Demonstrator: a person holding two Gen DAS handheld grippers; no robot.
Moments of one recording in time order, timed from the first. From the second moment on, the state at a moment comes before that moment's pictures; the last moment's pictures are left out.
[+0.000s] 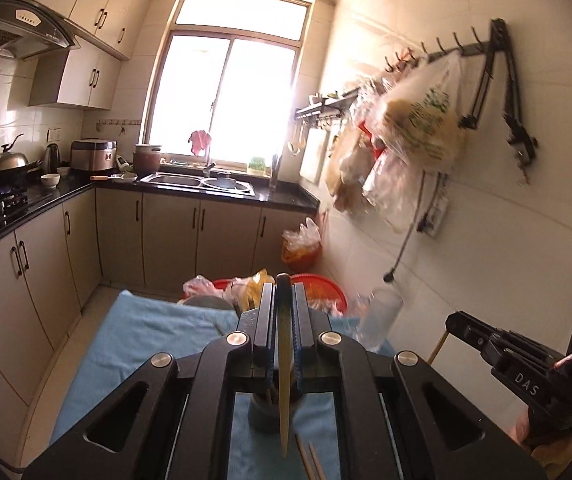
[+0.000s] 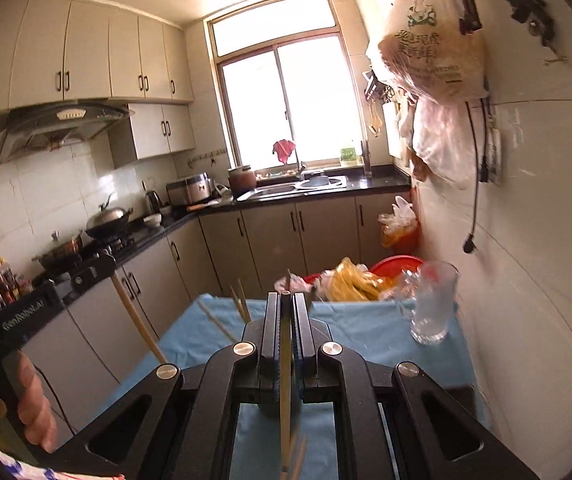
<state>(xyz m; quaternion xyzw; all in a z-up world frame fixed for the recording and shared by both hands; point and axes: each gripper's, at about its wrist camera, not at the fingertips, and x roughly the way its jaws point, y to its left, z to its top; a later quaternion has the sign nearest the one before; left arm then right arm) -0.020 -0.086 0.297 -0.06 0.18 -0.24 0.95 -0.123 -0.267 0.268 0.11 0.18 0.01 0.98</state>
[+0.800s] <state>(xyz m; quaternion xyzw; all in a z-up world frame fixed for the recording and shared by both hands) 0.106 -0.130 0.232 -0.06 0.27 -0.22 0.94 0.033 -0.281 0.193 0.15 0.27 -0.02 0.95</state>
